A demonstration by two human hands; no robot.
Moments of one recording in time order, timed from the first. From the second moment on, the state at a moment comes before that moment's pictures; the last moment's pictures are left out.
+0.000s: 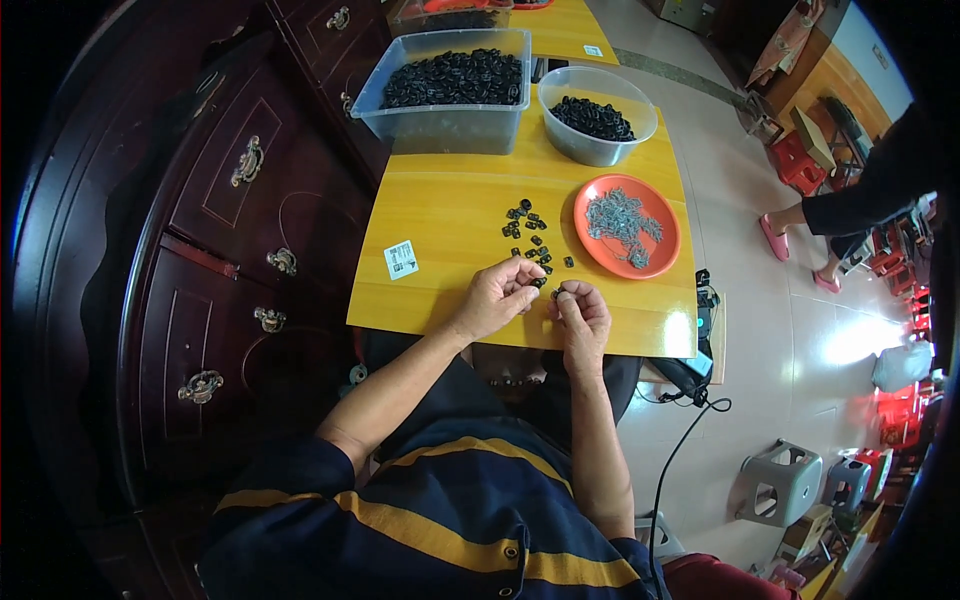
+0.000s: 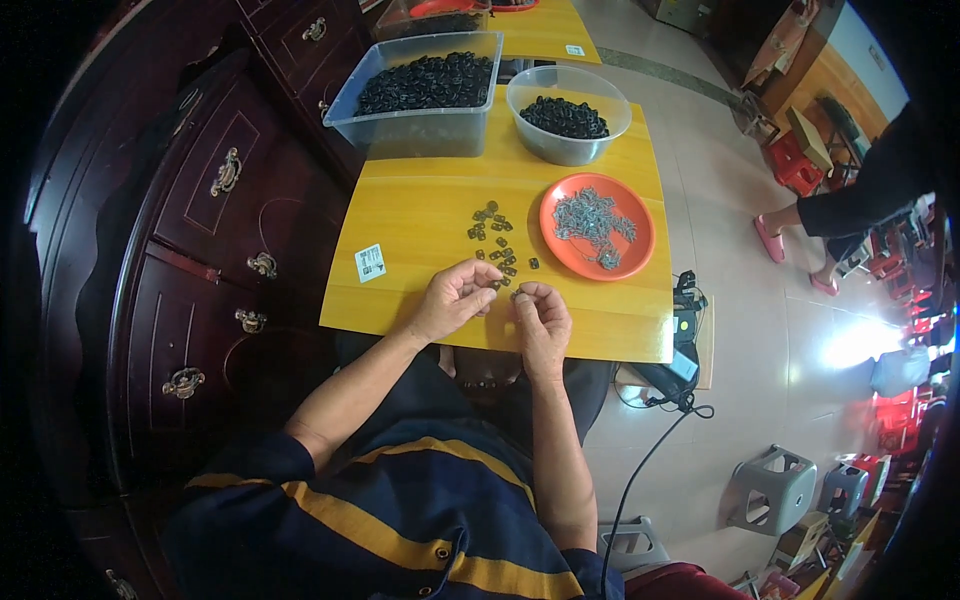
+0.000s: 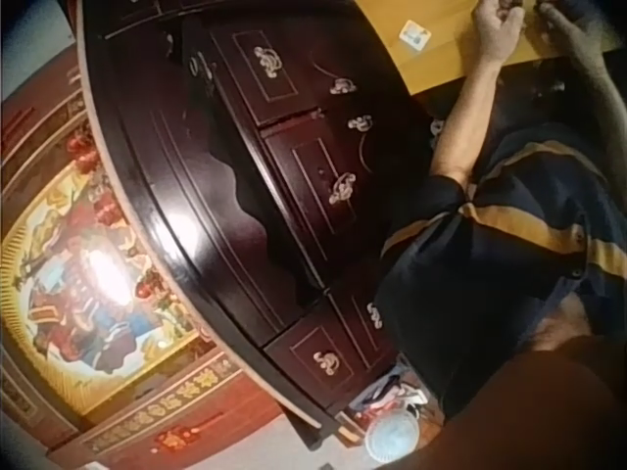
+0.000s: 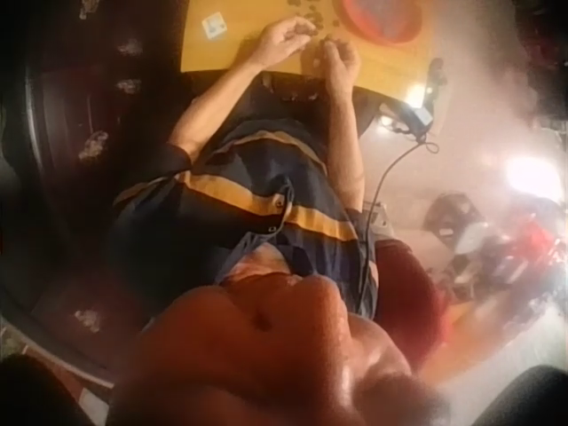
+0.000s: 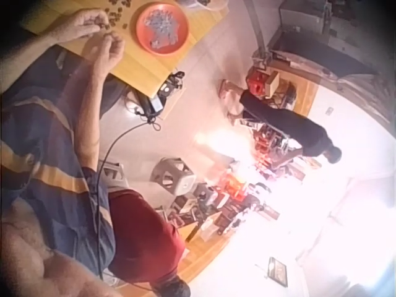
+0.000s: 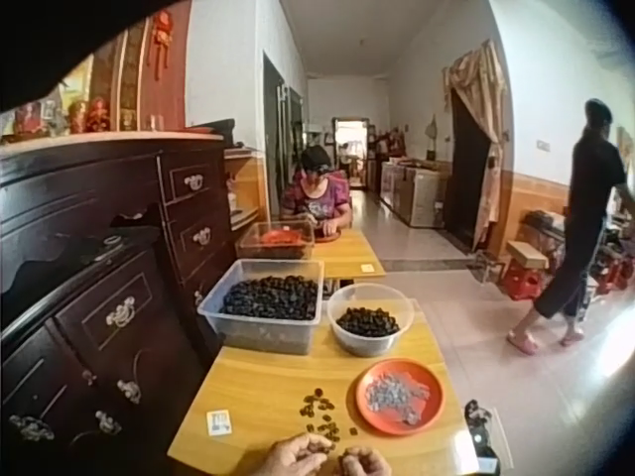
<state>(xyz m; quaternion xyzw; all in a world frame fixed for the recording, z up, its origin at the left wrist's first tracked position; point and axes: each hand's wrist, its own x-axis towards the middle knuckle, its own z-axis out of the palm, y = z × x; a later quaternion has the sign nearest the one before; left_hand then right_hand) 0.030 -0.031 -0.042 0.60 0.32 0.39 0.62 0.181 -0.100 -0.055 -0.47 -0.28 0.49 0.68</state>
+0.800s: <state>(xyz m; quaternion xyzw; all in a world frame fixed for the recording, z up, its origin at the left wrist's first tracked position) 0.036 -0.035 -0.028 0.70 0.31 0.38 0.51 0.185 -0.099 -0.054 -0.46 -0.31 0.51 0.66</state>
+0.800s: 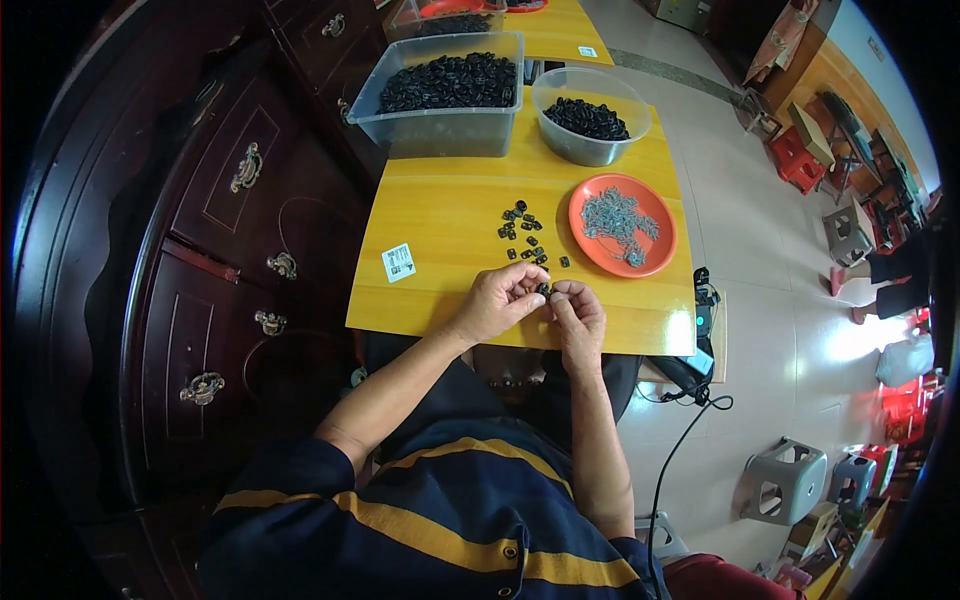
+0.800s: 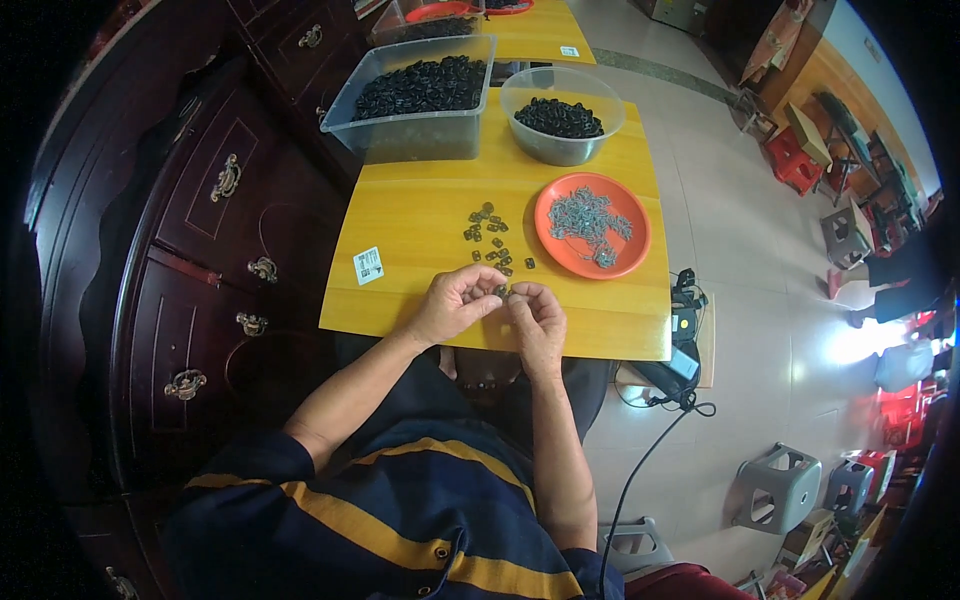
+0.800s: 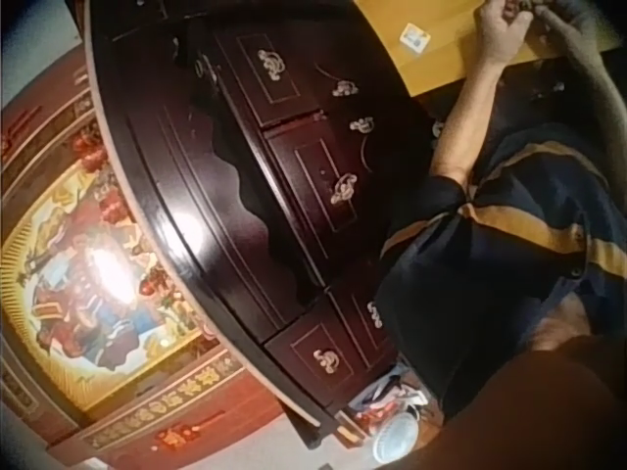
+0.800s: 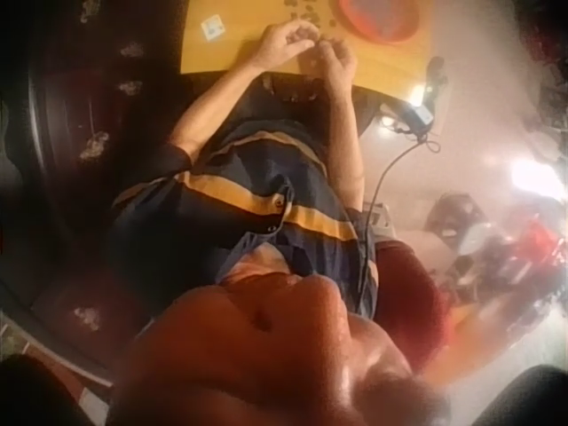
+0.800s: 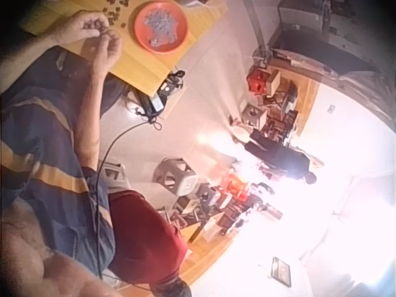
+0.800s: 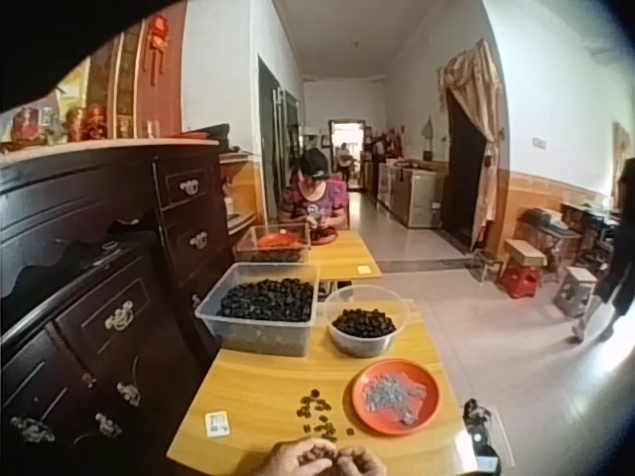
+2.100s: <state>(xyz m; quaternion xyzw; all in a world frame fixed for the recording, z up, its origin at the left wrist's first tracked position) 0.034 -0.034 -0.001 0.87 0.30 0.34 0.21 0.181 -0.099 -0.045 -0.41 -0.18 0.64 0.62</state>
